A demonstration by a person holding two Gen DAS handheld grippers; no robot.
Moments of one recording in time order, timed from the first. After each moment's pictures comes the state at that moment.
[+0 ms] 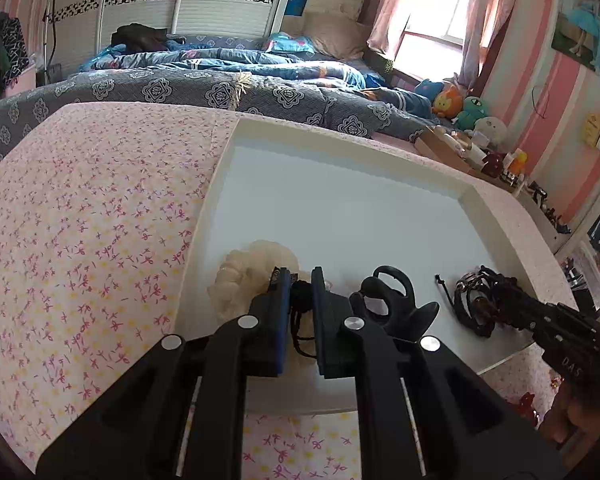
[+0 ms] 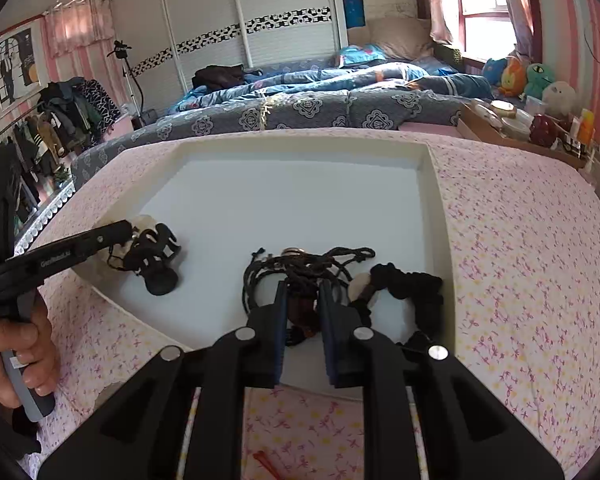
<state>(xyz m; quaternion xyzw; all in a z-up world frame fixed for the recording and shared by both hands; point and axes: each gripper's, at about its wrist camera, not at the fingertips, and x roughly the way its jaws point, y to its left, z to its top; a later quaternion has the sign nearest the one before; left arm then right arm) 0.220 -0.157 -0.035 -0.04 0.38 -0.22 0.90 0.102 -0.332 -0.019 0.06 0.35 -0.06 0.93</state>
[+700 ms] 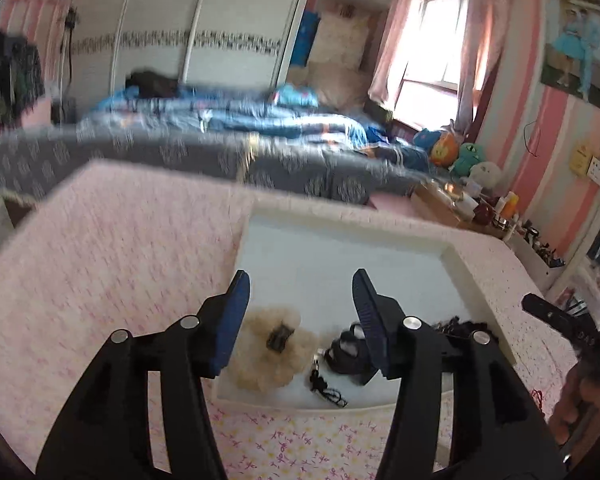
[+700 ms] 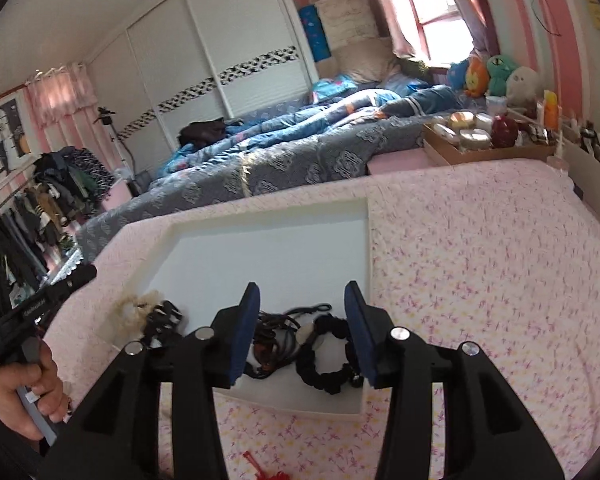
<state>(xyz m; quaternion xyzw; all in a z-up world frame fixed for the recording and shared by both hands) 0.188 -0.141 0.039 -0.05 0.28 -0.20 0.94 0.071 -0.377 0.038 0.13 0.27 -0.07 0.95</state>
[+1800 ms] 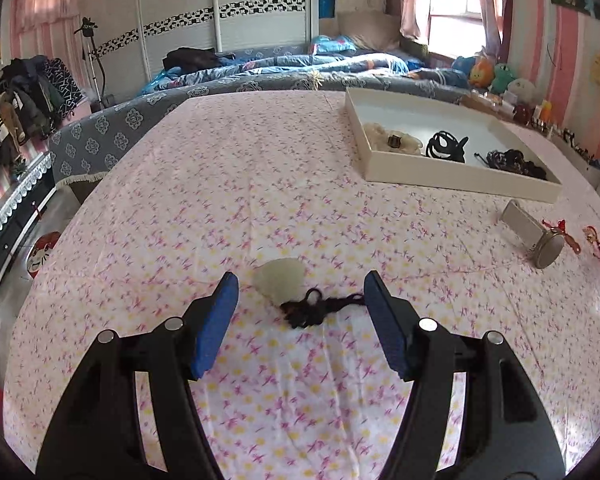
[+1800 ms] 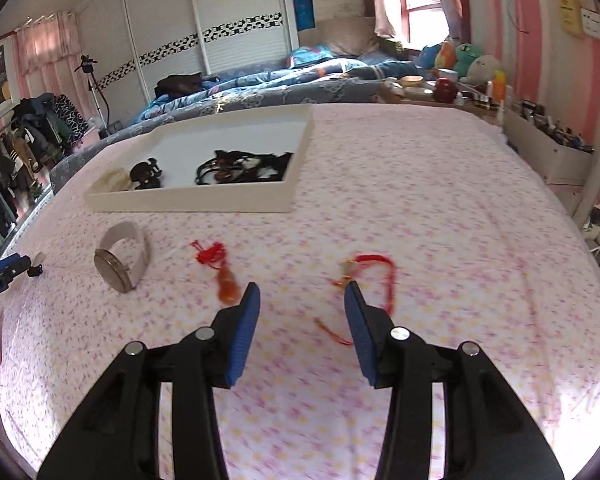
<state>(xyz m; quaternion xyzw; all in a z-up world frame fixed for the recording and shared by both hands) 0.067 -0.013 -0.031 0.06 0.37 -0.12 0.92 -0.070 -0.350 -0.022 0.08 0.35 -0.13 0.92</state>
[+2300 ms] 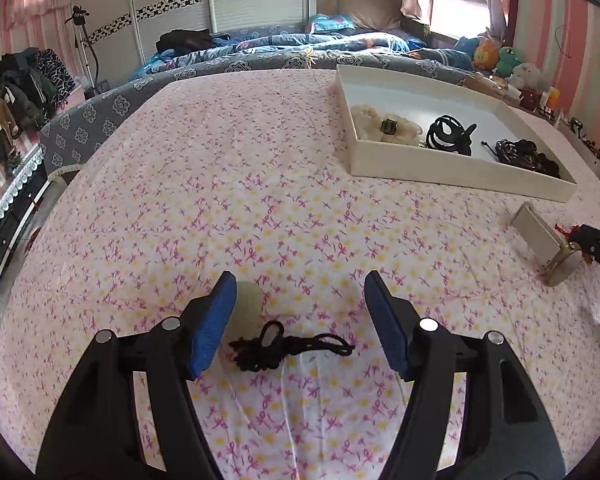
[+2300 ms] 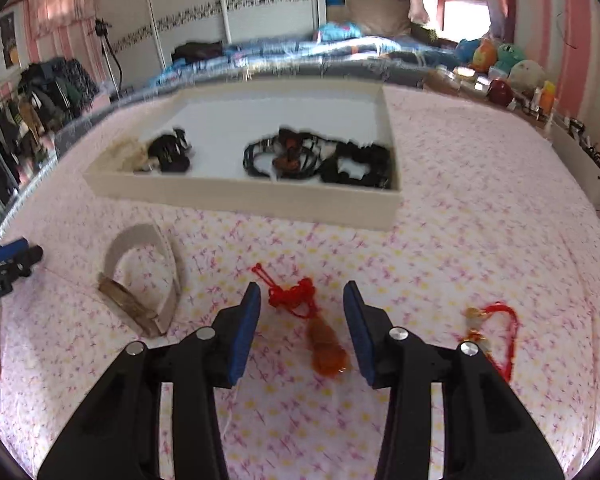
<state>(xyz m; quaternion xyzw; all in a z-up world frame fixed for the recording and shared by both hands) 0.095 -0.046 -0.043 0.07 0.40 -0.12 0.91 0.014 -0.303 -0.043 0.04 0.41 -0.11 0.91</state>
